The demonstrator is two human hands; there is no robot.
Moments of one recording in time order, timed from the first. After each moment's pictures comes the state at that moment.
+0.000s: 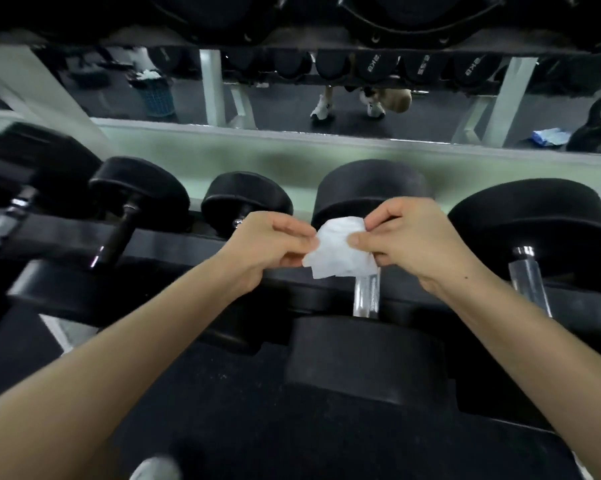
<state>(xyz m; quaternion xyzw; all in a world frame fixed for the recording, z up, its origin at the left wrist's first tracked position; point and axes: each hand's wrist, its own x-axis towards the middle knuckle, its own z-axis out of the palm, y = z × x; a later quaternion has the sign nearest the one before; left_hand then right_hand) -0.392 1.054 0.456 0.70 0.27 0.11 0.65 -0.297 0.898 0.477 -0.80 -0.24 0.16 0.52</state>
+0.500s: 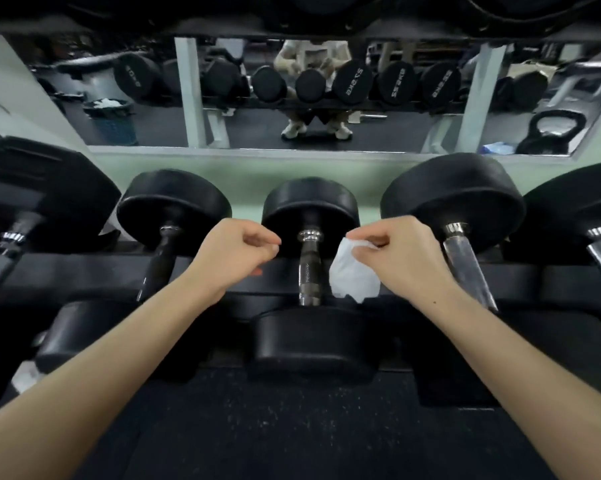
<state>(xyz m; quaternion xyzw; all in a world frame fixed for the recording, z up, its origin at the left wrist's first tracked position) -0.452 1.230 0.404 0.83 0.19 0.15 0.50 -0.372 1.035 0.418 -0.89 -0.24 -0.02 0.39</state>
